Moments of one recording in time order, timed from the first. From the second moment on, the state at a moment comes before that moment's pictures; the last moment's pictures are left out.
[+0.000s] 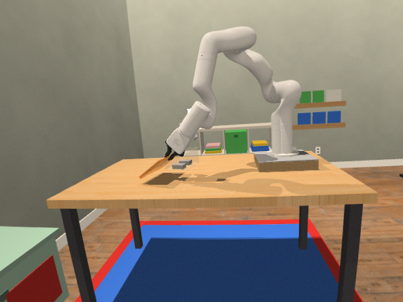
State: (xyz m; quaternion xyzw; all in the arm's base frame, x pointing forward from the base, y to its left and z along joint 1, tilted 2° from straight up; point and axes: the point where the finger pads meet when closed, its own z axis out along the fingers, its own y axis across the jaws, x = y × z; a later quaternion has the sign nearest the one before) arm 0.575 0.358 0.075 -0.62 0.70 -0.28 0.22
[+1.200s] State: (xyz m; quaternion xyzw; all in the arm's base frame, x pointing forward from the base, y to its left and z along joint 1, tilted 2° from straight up) arm 0.575 0.357 0.048 -0.62 0.70 -0.28 0.23
